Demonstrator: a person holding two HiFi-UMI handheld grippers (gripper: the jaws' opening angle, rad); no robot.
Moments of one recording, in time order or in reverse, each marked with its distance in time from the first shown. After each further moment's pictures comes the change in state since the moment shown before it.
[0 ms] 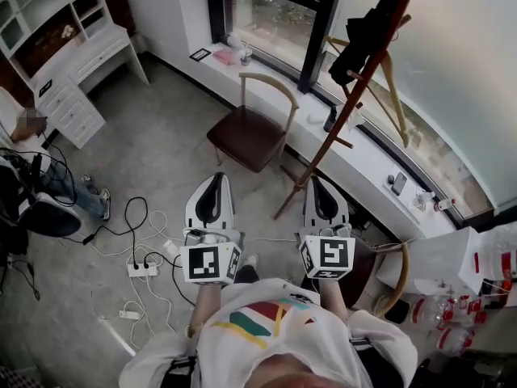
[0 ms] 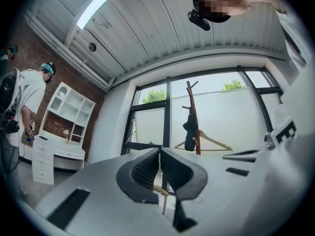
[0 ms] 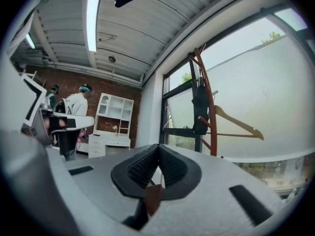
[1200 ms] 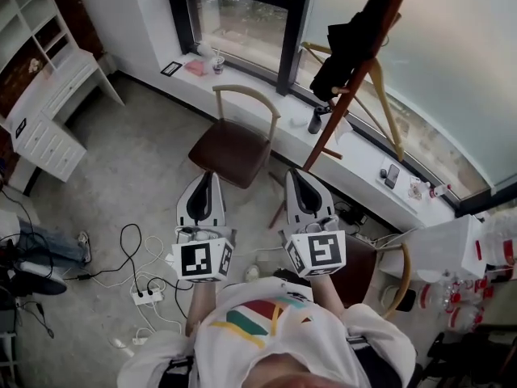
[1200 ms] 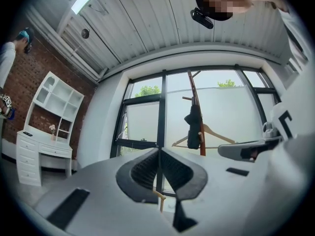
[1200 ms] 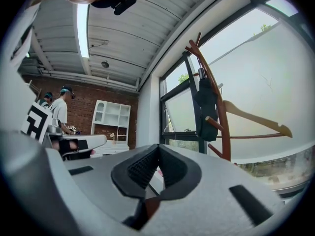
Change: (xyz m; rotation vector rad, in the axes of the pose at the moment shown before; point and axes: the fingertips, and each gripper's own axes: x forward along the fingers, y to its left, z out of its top) left arm 0.119 0.012 -0.030 -0.002 0.019 -0.112; right arm 0.098 -0.017 0.024 0.062 -0.061 0.007
